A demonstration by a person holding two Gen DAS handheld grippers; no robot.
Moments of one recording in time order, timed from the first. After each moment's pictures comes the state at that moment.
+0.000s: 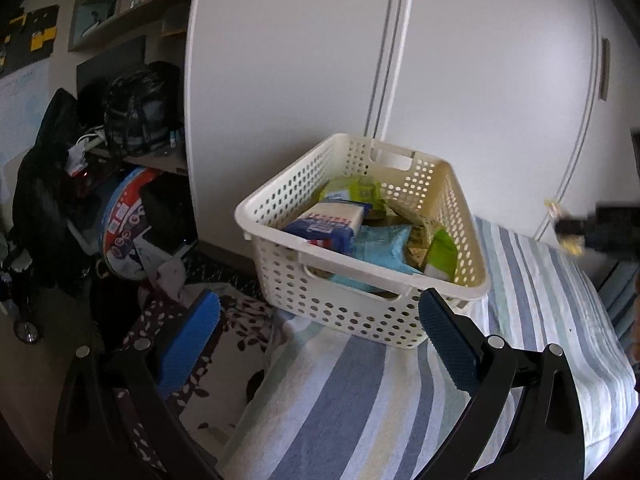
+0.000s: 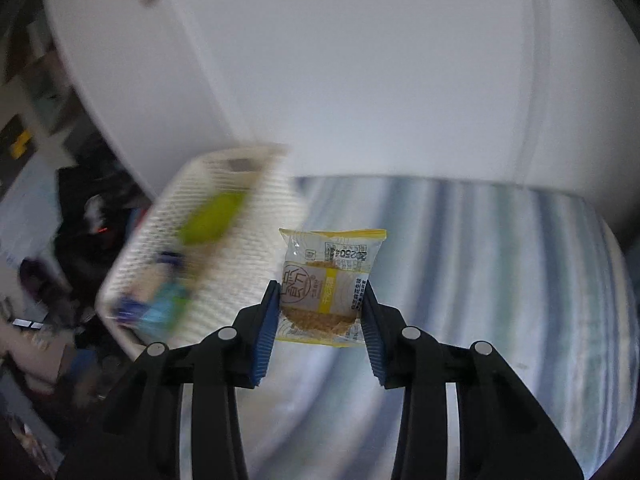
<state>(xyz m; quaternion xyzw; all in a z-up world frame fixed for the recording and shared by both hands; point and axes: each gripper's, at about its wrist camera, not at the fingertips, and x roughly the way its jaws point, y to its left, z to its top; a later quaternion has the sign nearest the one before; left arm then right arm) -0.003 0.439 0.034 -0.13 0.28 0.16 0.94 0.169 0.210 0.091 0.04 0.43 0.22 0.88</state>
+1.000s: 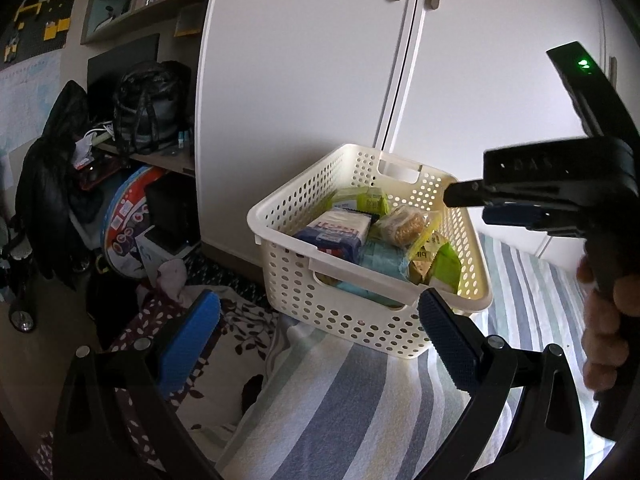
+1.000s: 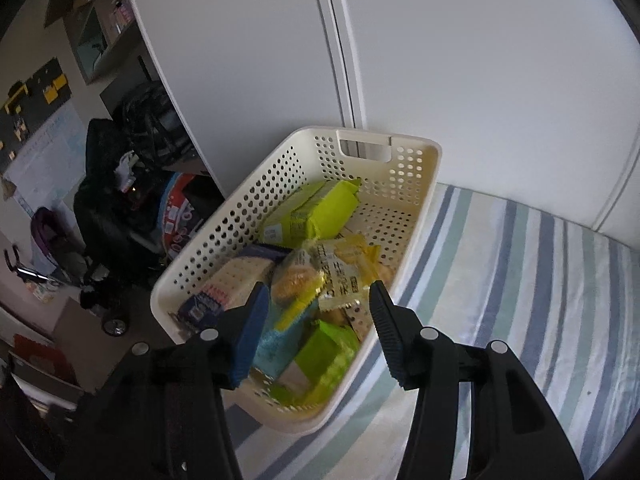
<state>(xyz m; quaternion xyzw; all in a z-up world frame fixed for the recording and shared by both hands) -0.006 0.442 0.033 -0.14 0.27 0.18 0.94 0.143 0.336 0.086 -0.03 0.42 0.27 0.86</state>
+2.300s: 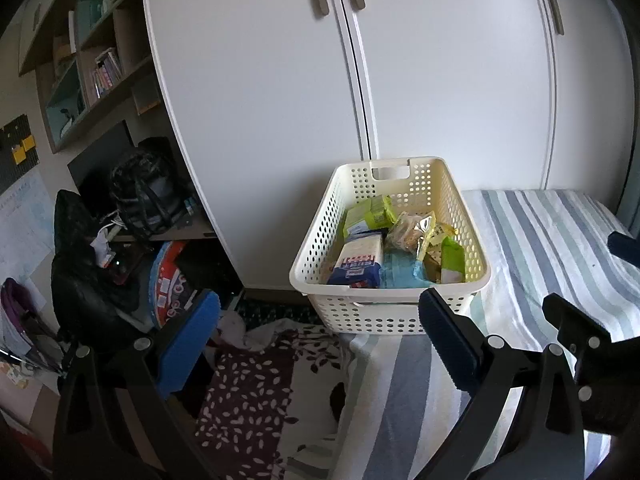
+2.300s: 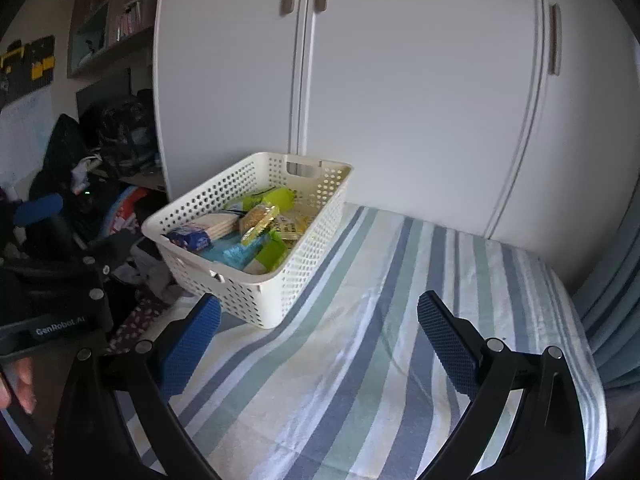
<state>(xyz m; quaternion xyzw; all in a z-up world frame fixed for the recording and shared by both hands) -0.021 0.432 0.101 0.05 0.30 0.16 0.94 -0.010 0.275 0.093 -0.10 0.28 0.15 0.94</state>
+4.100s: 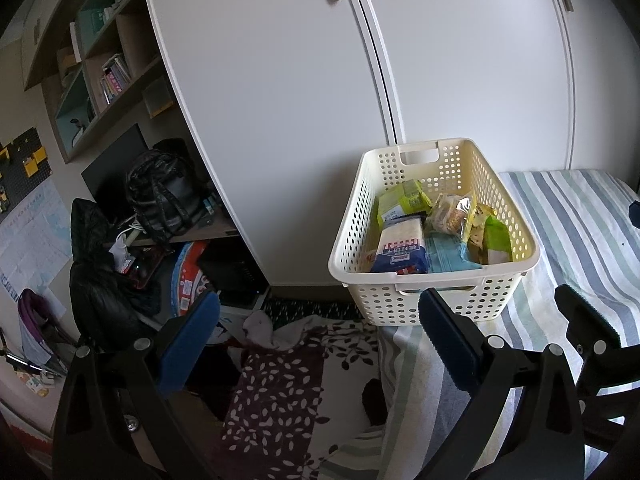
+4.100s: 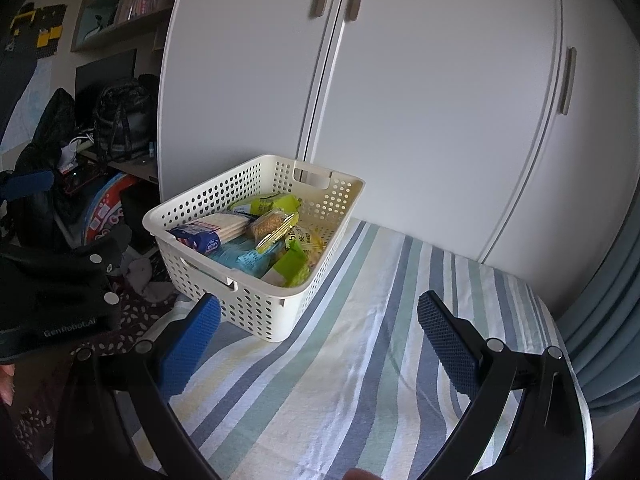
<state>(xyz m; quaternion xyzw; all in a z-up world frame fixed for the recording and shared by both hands) -0.018 0.454 0.088 0.08 0.31 0.19 0.93 -0.017 0.317 0.086 -0.15 0.25 0.14 0.95</state>
